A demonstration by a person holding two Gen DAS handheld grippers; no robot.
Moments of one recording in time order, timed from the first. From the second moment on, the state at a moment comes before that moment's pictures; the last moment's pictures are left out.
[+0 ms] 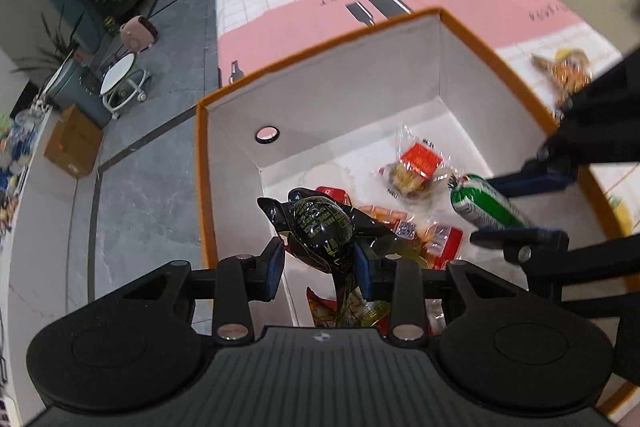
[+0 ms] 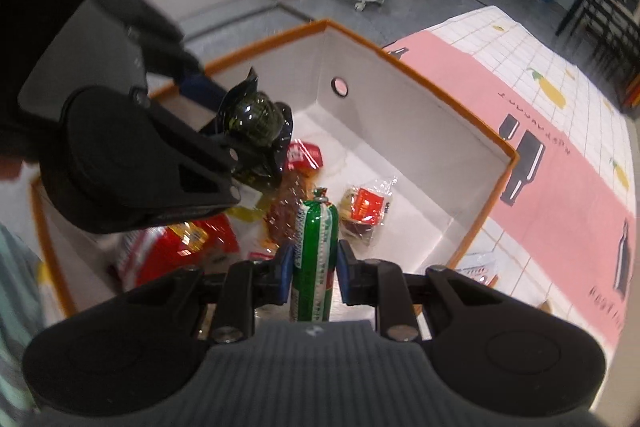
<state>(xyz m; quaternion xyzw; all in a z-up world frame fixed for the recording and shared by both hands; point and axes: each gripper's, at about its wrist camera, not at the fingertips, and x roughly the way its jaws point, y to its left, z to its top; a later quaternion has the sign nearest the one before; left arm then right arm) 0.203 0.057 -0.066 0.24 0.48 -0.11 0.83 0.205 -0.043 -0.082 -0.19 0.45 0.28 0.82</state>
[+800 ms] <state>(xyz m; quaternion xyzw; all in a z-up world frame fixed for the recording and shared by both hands) 0.210 0.060 -0.090 0.25 0.51 -0.12 0.81 0.192 -0.025 -0.109 -0.35 0.43 0.30 0.78</state>
